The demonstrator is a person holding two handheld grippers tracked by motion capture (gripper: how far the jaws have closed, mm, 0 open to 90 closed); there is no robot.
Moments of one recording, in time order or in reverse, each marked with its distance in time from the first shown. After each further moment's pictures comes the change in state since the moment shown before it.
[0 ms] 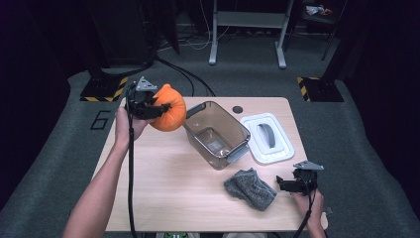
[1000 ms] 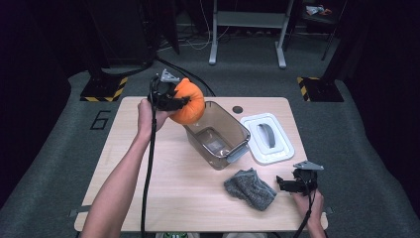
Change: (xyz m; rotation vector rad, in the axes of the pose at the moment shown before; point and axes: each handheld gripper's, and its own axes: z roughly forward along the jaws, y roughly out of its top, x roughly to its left) left arm -0.030 0.038 0.040 -0.020 -0.023 -0.004; right arm 0.000 0.000 0.000 -0.002 -0.002 -0.001
